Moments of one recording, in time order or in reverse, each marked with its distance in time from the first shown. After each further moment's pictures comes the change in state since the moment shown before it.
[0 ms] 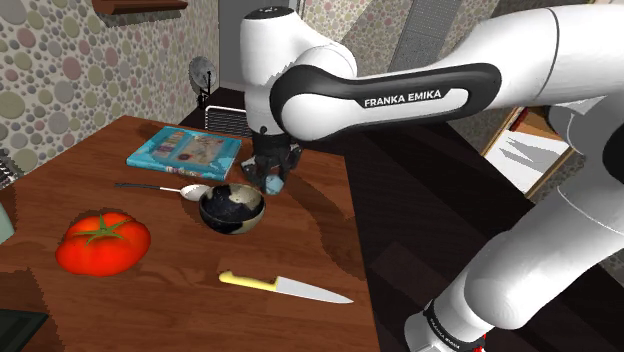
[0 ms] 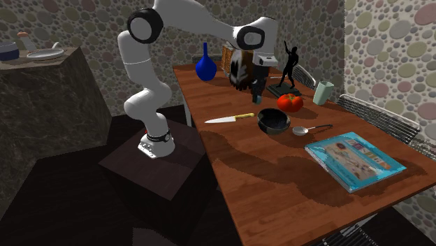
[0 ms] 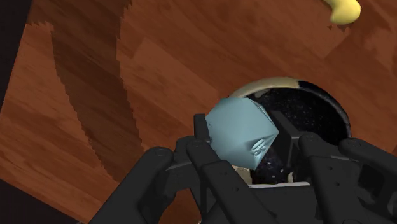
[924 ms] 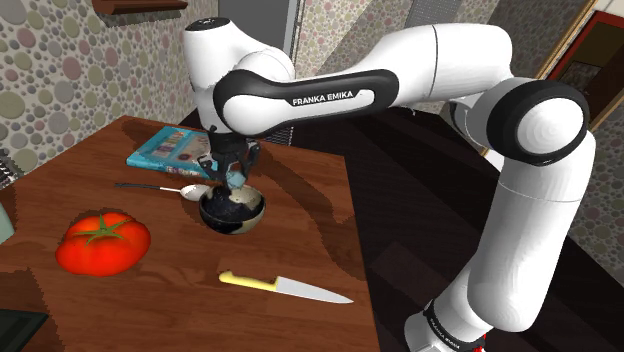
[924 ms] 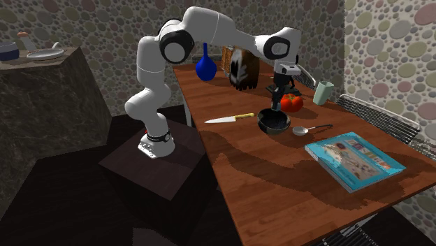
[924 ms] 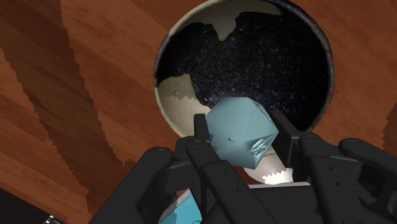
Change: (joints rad) arm 0.074 0.397 0.004 0.352 -0.221 -0.048 0.119
